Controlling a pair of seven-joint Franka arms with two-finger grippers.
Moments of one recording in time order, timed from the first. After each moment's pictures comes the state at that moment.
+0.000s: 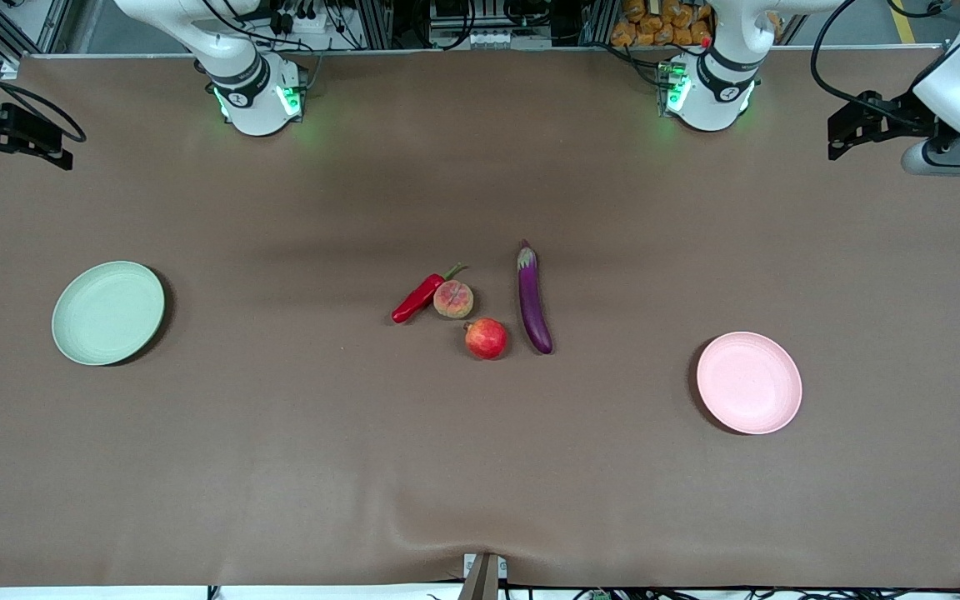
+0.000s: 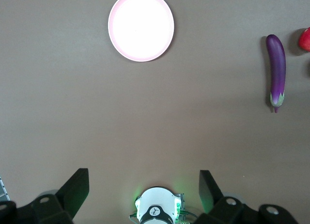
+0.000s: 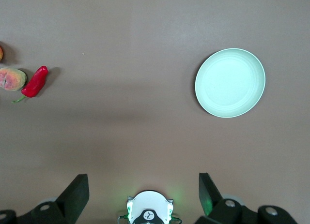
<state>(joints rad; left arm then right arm) -0.11 -0.02 -0.05 -1.44 0.03 1.28 -0.05 0.08 -0.02 -0.10 -1.43 0.01 1.27 -0.08</state>
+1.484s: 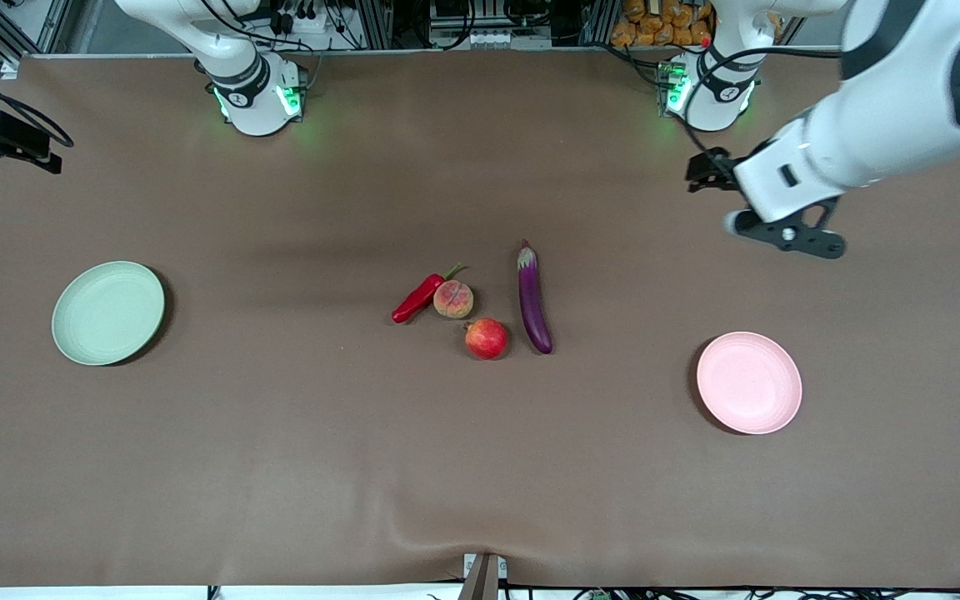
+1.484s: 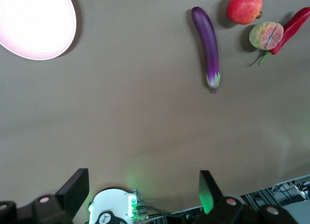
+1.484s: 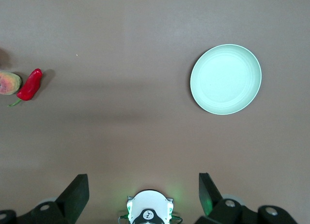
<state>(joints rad) -0.24 0.16 -0.11 -1.44 -0.17 1.35 -0.14 0.06 -0.01 -0.11 -1.43 0.01 1.27 -0.08</state>
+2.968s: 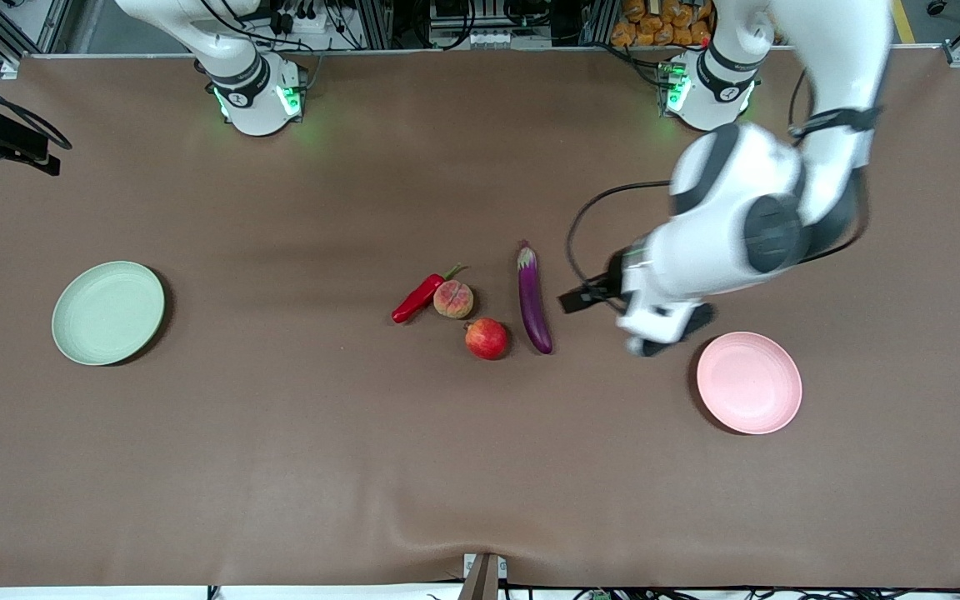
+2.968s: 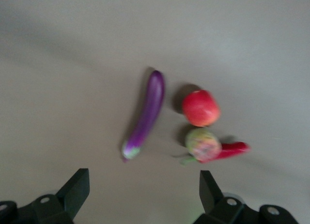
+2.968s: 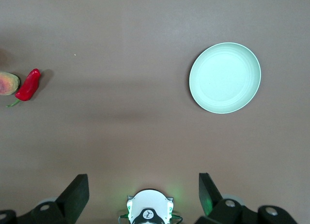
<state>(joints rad) -0.41 0.48 -0.11 -1.44 -0.26 1.80 -0.87 0.05 0.00 -0.11 -1.43 0.02 1.26 -0.08</state>
